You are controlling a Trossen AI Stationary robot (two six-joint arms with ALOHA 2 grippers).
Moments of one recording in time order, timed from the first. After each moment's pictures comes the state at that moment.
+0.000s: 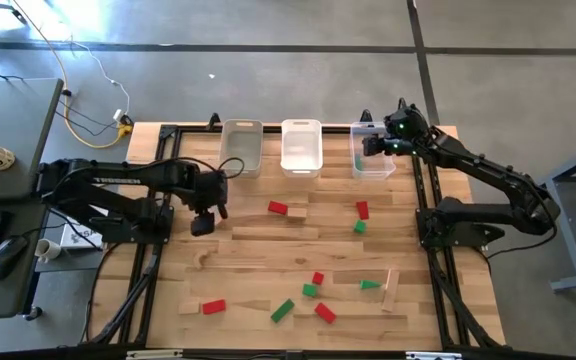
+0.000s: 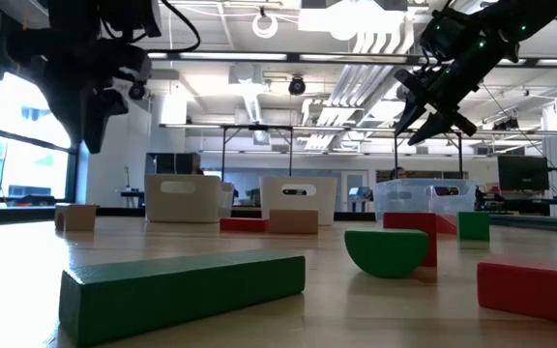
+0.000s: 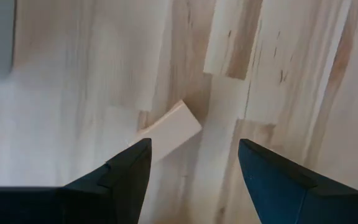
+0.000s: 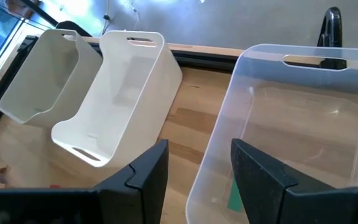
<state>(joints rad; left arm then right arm) 0.24 1.15 0.83 -1.05 0.05 -0.01 -0.80 1.06 0.74 -0.38 -0.08 0.53</state>
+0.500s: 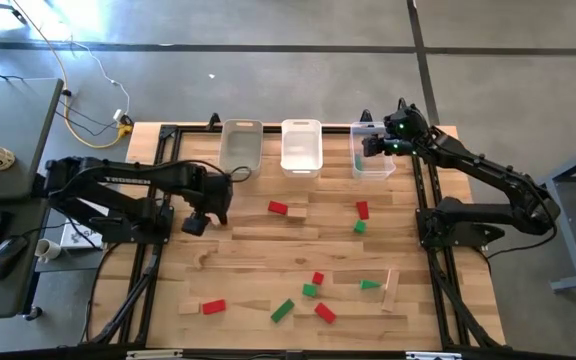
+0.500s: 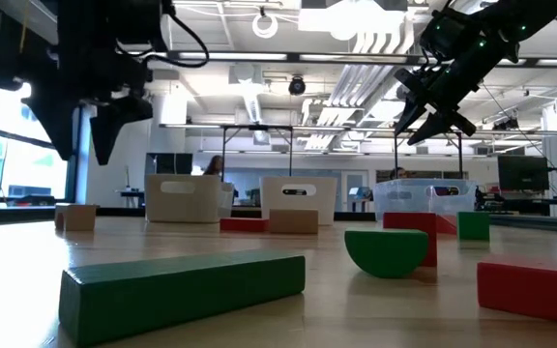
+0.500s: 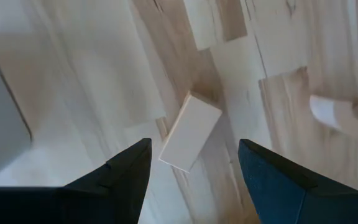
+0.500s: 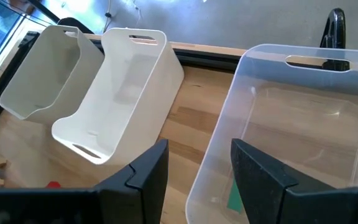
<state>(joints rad) 0.23 1.25 0.83 -1.05 0.00 0.45 -0.80 1.06 0.74 -0.38 -0.08 0.52</state>
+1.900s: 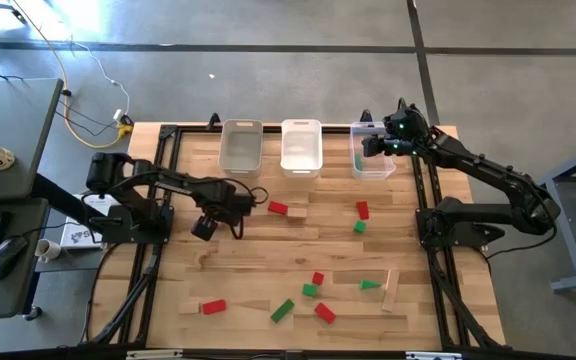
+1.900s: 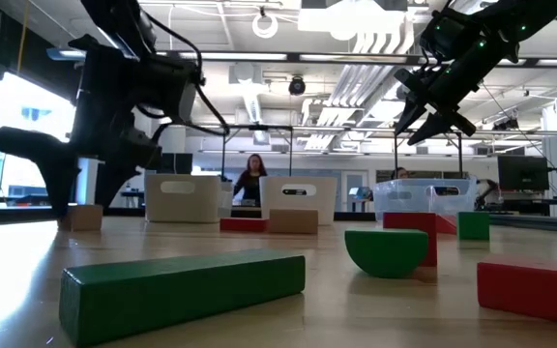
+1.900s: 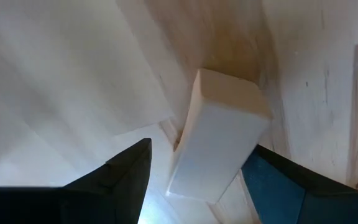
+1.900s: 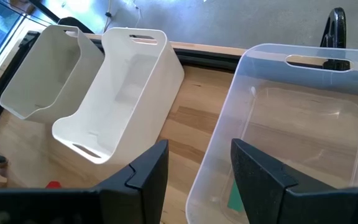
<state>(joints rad) 0.17 1.63 0.83 -0.98 -0.16 0.44 -0.80 1.06 0.74 -0.38 -0.09 0.52</state>
